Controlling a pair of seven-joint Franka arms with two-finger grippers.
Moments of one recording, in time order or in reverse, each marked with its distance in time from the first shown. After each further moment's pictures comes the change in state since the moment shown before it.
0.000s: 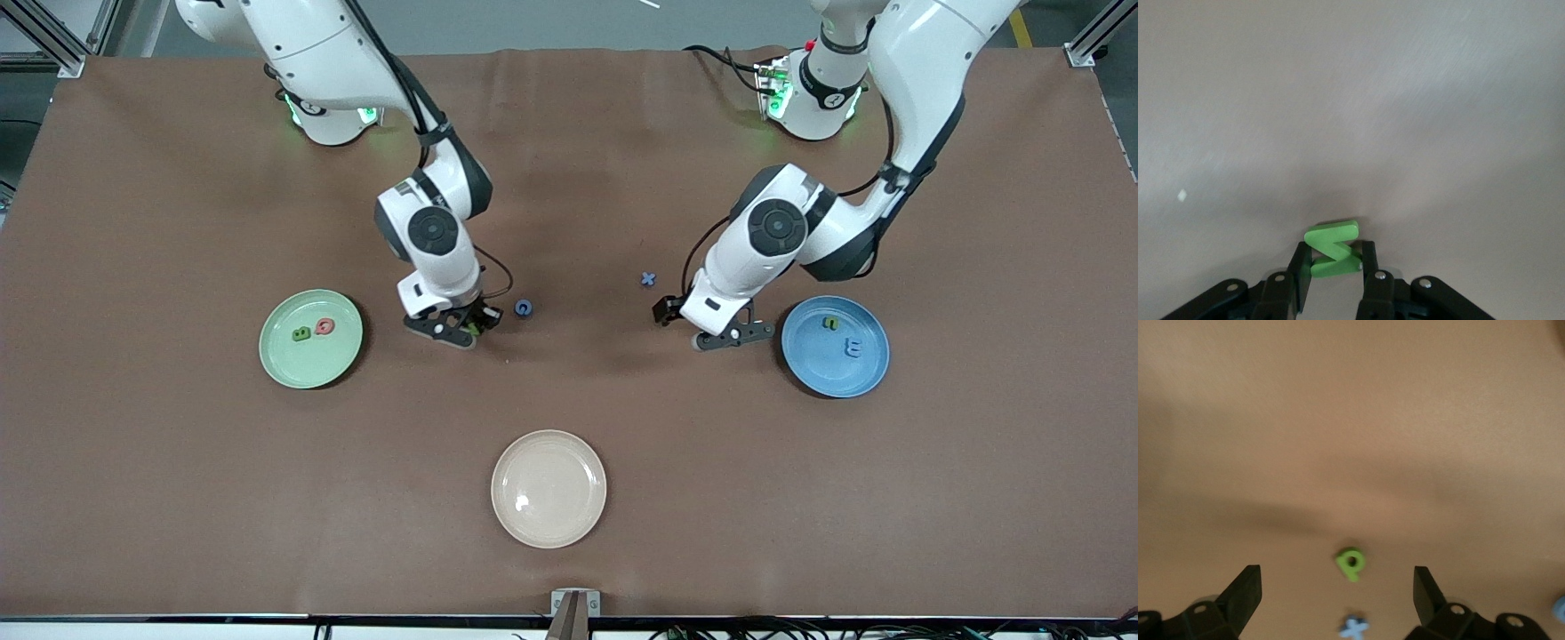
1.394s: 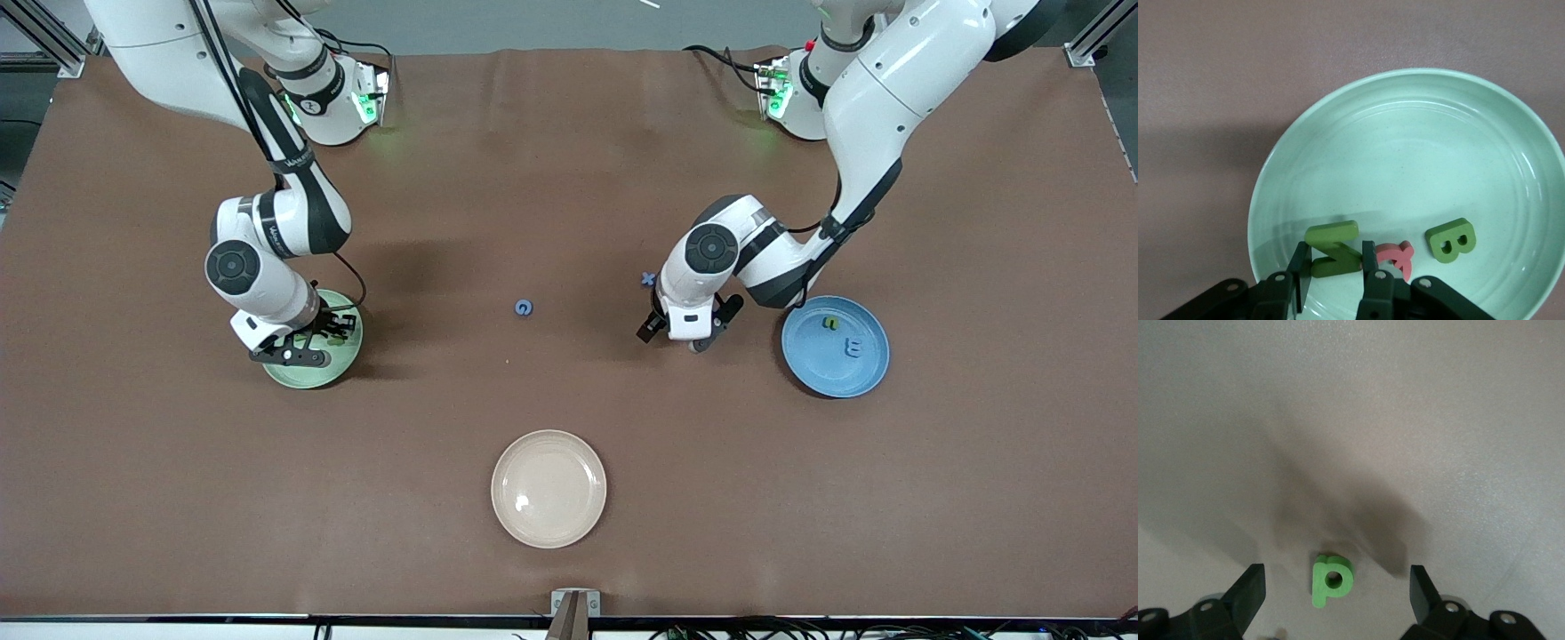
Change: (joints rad) left arm -0.089 0.183 0.037 0.025 0.245 0.043 -0.806; right arm -0.400 -0.144 0.002 -0.194 0.001 -0.030 -0.647
